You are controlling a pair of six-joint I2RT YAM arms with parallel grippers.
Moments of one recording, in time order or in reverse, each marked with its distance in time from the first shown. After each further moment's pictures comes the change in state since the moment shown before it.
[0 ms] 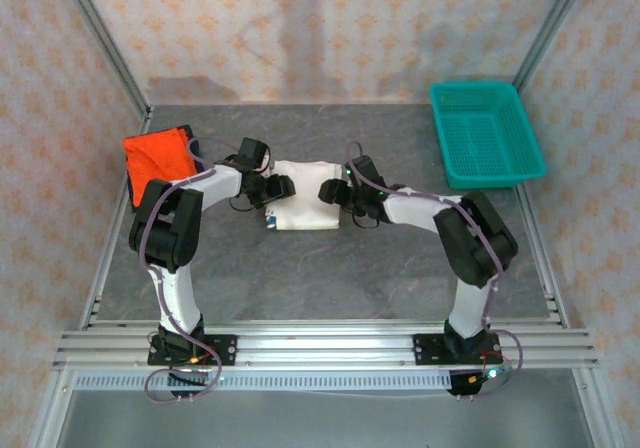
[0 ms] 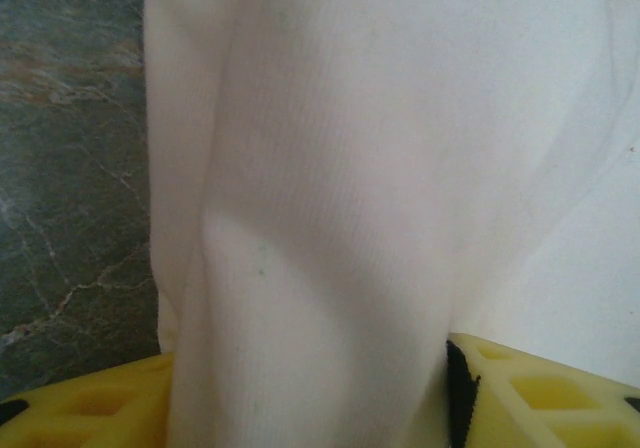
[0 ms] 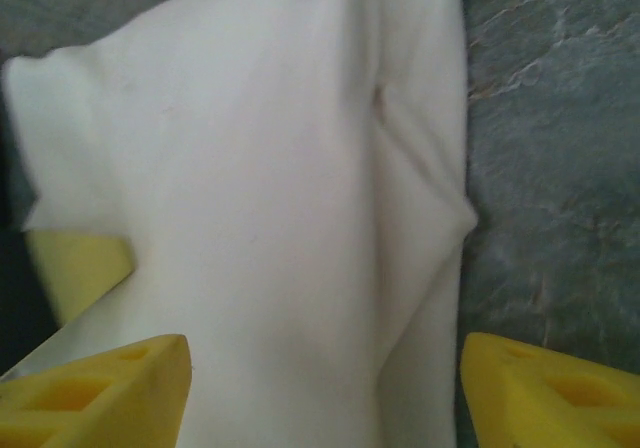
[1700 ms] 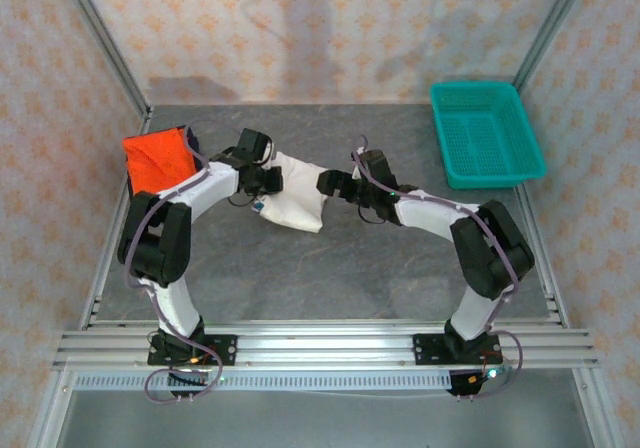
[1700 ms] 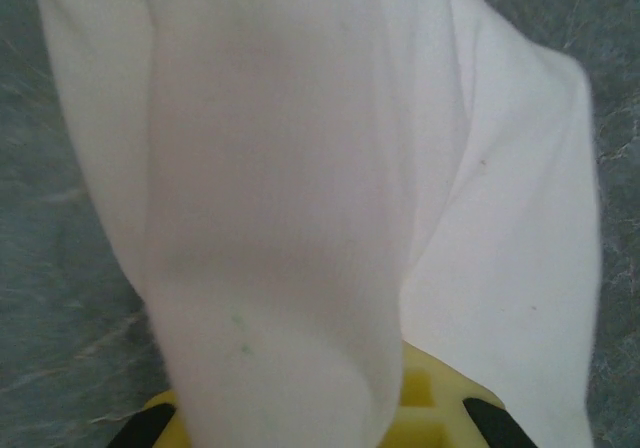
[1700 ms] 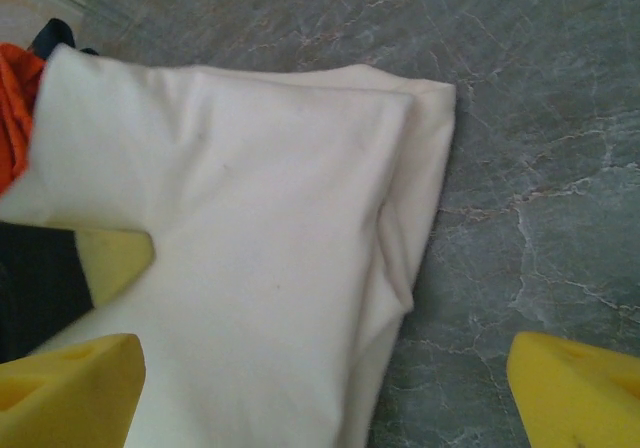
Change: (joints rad) left arm -0.035 -0.135 0.048 -0.100 -0.190 0.217; right arm -0.021 -0.145 -0.096 0.133 -0.064 -0.140
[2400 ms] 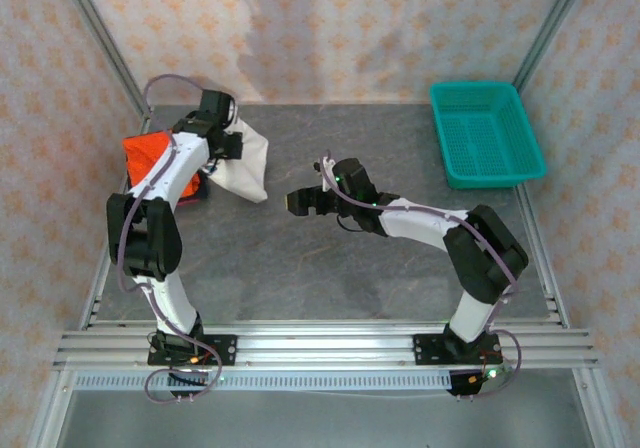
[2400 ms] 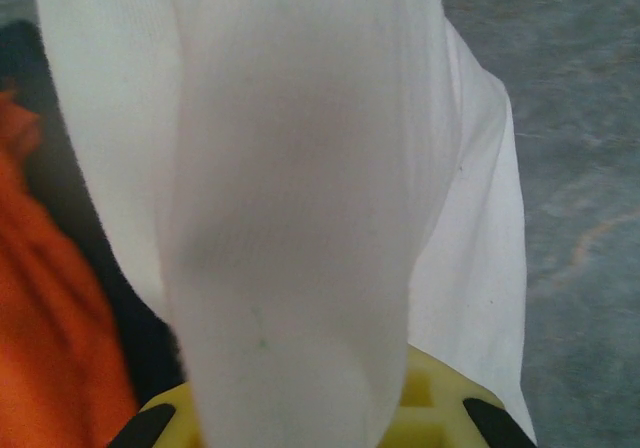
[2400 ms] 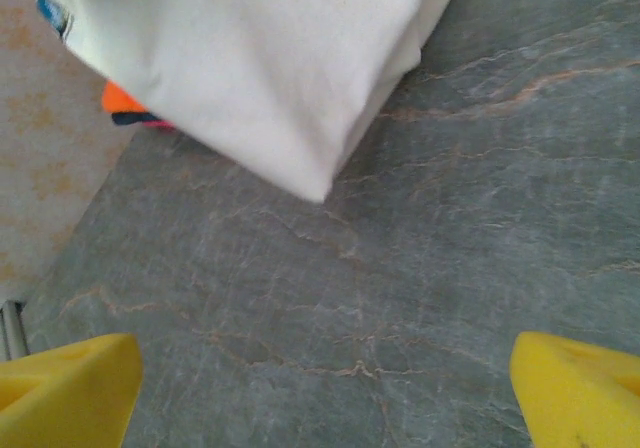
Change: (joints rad) left arm 0.201 0.027 0.312 -0.235 -0.264 0.306; right arm 0.164 0.000 0.024 0.089 -0.130 -0.190
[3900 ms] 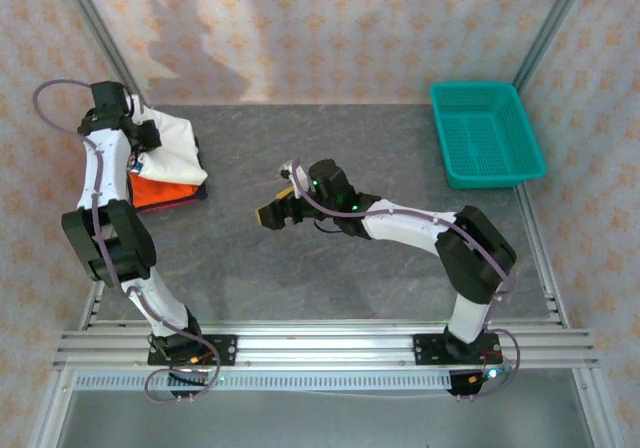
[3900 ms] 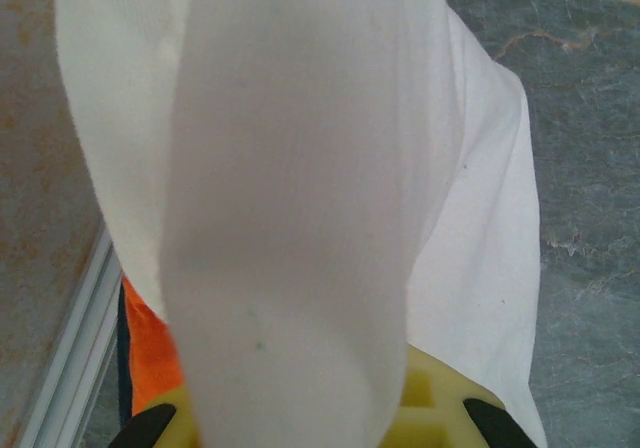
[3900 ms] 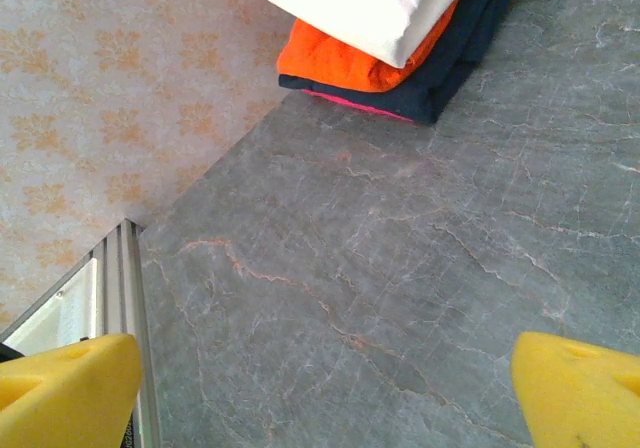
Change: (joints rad) left arm 0.459 -0.030 0.103 -0.082 0.191 0.019; right arm 0.121 0.045 0.119 0.032 -0.125 -0.100
